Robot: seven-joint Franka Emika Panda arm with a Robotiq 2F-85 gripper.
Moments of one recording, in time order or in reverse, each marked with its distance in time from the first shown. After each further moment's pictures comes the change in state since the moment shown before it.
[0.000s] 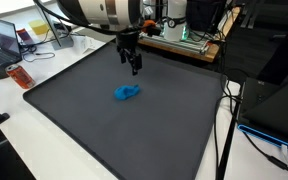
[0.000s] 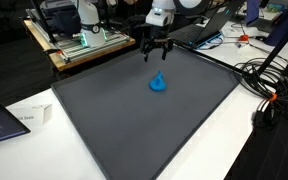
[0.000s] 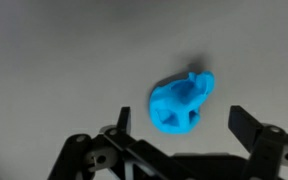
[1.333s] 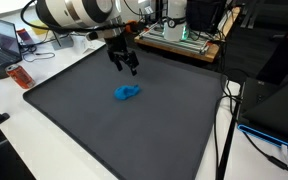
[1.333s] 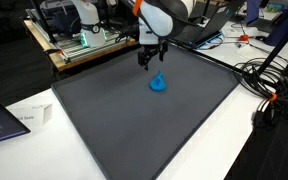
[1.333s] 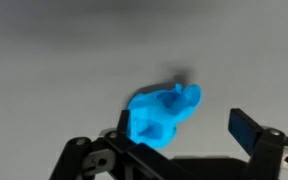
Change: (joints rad) arm -0.323 0.188 0.307 0.052 0.000 -0.002 -0.430
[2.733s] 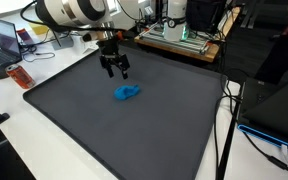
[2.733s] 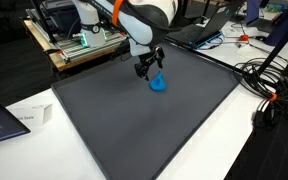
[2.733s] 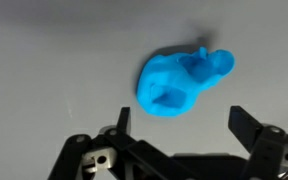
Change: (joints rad) arm -0.248 0.115 0.224 -0.127 -0.234 -0.165 -0.057
